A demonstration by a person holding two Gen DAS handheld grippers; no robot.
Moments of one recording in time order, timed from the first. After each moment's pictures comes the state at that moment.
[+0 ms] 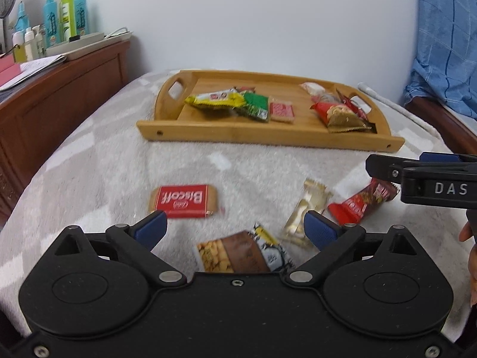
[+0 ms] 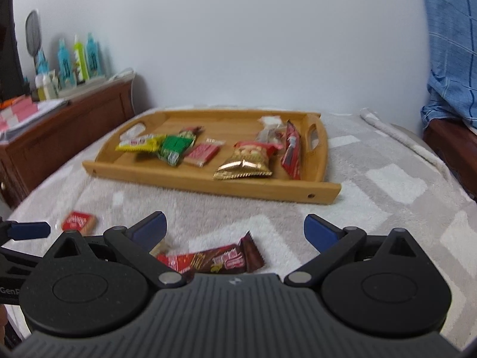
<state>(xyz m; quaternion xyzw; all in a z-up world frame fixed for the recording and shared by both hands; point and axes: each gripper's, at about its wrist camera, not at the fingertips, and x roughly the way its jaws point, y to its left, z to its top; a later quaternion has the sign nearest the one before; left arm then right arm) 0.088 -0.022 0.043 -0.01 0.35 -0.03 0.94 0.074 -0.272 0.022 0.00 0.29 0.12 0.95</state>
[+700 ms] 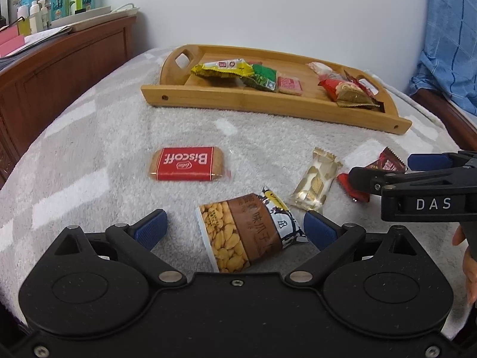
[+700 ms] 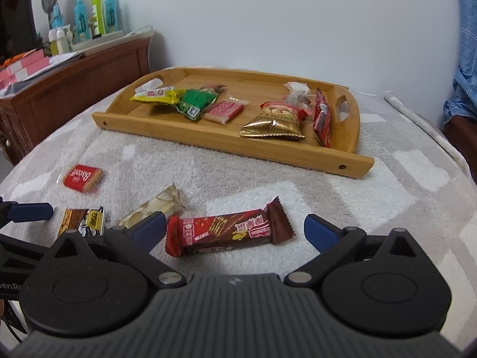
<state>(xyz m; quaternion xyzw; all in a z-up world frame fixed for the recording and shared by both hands) 0.083 -0.018 0.021 -0.03 0.38 -0.02 0.92 0.080 -0.252 0.002 -0.05 0.34 0.16 0.93</state>
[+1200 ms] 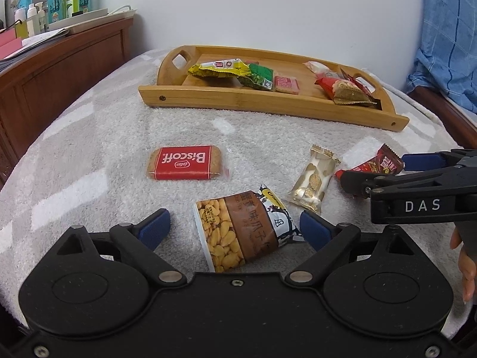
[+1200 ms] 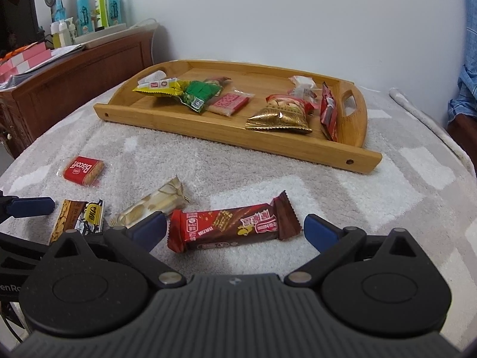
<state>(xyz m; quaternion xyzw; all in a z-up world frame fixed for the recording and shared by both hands) 0.080 -0.017 0.020 -0.03 0.38 -0.03 0.93 0.082 -0.249 -0.003 -0.06 0.35 0.16 0.92</state>
